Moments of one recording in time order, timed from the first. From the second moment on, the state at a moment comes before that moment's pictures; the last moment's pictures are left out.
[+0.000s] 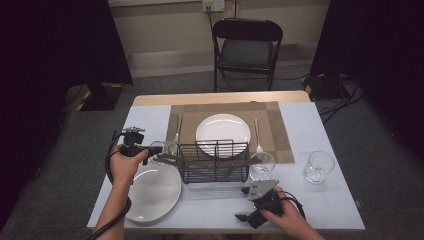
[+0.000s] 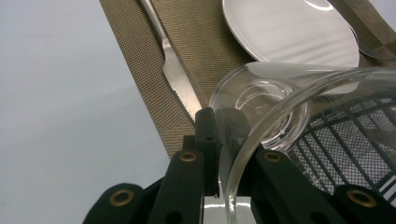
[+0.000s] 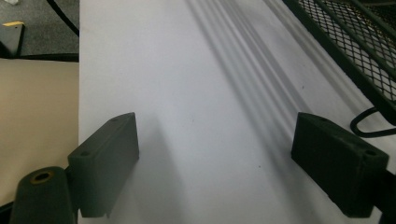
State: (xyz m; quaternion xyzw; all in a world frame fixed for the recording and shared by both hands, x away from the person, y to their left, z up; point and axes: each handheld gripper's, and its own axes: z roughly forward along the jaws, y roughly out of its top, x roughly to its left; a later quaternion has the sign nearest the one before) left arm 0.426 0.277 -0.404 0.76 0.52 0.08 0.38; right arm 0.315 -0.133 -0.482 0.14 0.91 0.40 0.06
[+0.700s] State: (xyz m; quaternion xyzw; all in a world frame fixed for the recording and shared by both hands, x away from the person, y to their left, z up) left arm 0.437 0.271 -0.412 0.76 0.52 0.08 0.38; right arm 0.315 -0.133 -0.482 0.14 0.91 0.40 0.06
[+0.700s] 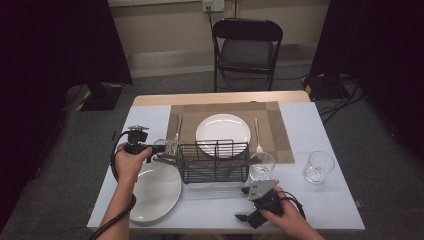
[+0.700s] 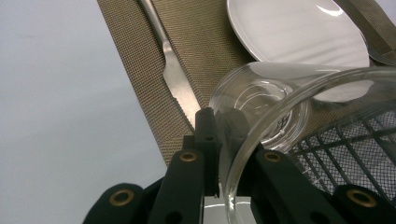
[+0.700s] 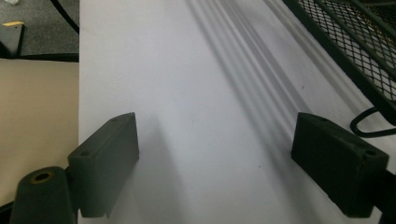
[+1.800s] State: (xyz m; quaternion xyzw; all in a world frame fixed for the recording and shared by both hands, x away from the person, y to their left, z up) left arm 0.452 0.262 -0.422 0.76 0.53 0.08 0.37; right arm 0.315 -0.133 -0.482 0.14 0.91 0.40 0.06
